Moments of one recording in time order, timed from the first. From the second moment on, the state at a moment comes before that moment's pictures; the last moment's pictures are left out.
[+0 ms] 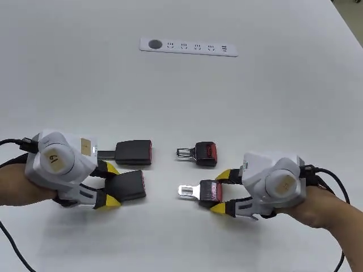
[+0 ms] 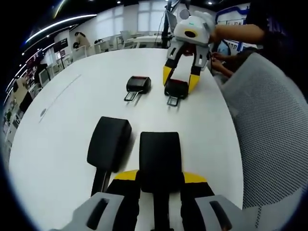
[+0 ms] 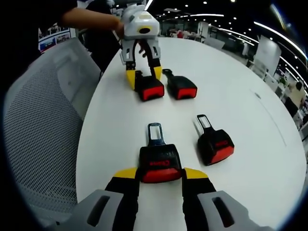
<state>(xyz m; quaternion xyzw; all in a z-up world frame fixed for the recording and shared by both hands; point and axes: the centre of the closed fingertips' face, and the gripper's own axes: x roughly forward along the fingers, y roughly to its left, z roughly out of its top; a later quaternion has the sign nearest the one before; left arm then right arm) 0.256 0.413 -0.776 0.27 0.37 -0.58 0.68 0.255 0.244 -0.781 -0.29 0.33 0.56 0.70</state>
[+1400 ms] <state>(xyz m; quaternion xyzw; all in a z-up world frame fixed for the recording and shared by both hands) 0.257 0.420 -0.782 0.33 0.37 -0.62 0.61 0.260 0.295 -0.778 -0.29 0.32 0.60 0.67</state>
